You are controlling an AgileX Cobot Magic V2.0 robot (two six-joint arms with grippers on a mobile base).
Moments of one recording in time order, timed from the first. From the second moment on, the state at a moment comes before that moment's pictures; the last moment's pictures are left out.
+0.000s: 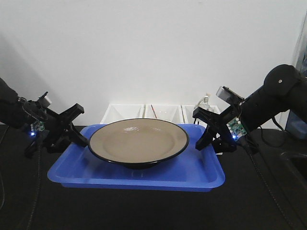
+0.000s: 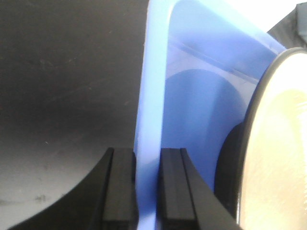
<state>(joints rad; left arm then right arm) -0.04 2.01 -1.99 -0.68 1.23 -0.17 0.13 2.03 -2.05 0.51 1.26 0.19</state>
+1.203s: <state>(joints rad) -0.04 1.99 -1.99 -0.68 1.23 -0.18 0.13 2.03 -2.07 0.51 1.26 0.21</state>
